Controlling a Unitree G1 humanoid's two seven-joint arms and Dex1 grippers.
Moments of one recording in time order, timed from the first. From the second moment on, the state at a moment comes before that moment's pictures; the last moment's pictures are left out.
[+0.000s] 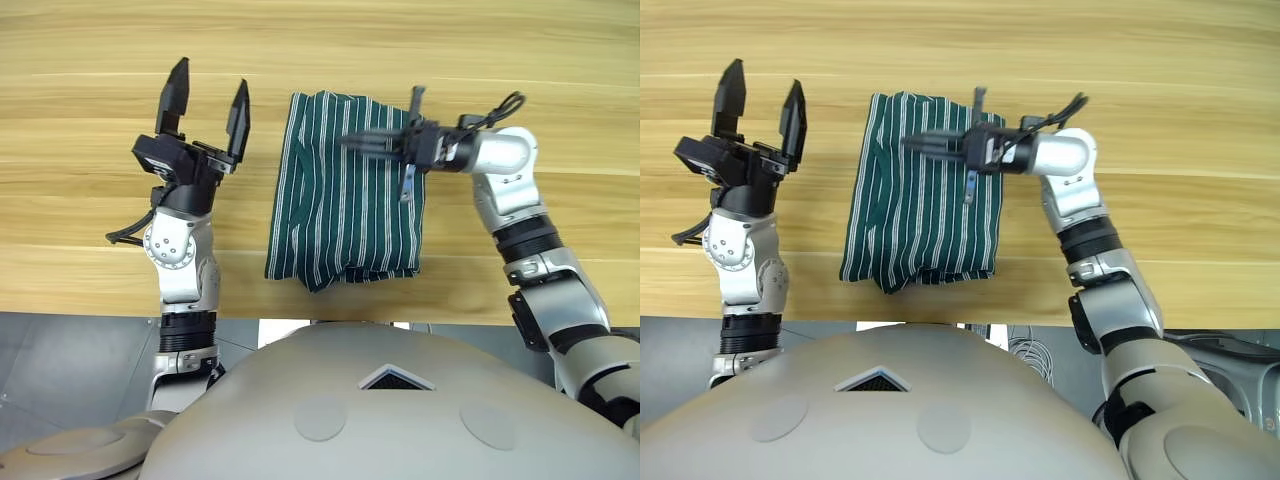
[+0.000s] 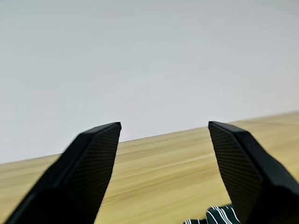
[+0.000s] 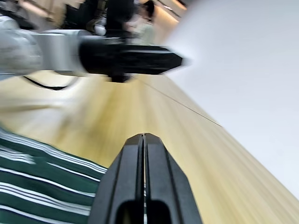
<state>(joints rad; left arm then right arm) 0.19 0.24 0.04 -0.11 -0.26 -0.52 -0.51 -0.32 -0.44 0.28 0.32 0.31 -0.57 1.08</state>
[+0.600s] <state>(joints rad) 0.36 0.90 -0.06 0.00 0.15 -0.84 -0.86 0.16 -0.84 0.16 0.28 0.01 -1.00 1.14</state>
